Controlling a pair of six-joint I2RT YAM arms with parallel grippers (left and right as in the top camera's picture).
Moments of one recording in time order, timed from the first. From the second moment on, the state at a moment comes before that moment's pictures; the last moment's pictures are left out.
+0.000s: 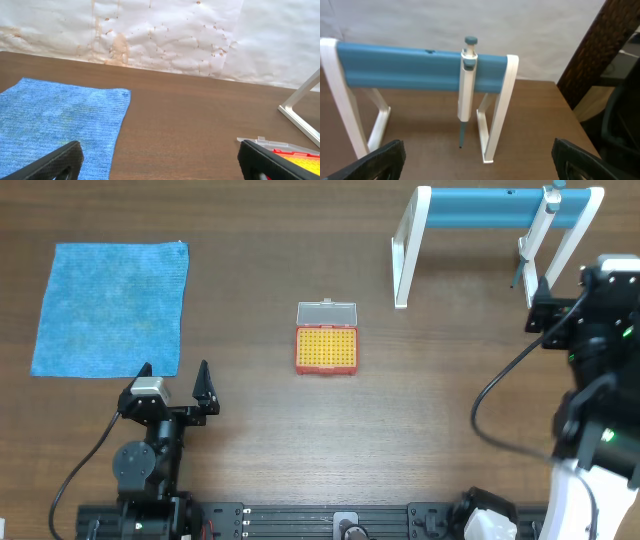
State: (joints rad) left arm 0.03 0.01 0.01 -0.07 0.04 -0.15; right arm -0.46 0.96 1.02 -0.42 -0.29 -0.29
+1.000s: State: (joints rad) left arm 0.03 0.01 0.01 -0.07 0.04 -0.15; right arm -0.51 1.63 1.04 0.14 -0.66 -0.28
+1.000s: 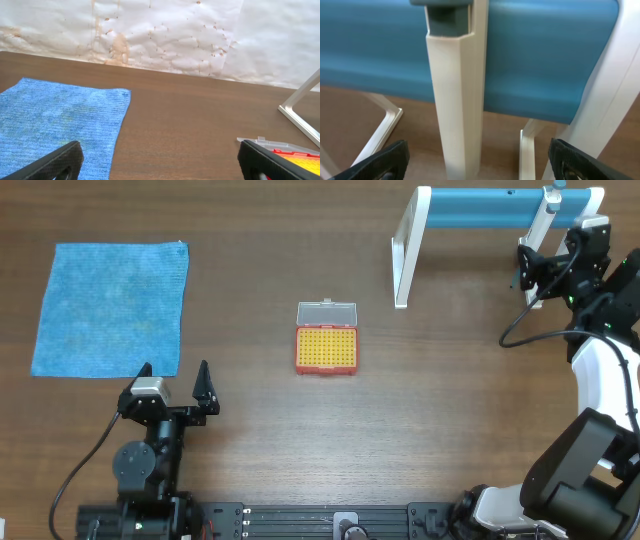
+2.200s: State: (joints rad) left arm 0.03 0.01 0.01 -0.07 0.04 -0.15; right arm -0.43 1.71 1.04 0.27 -0.48 -0.16
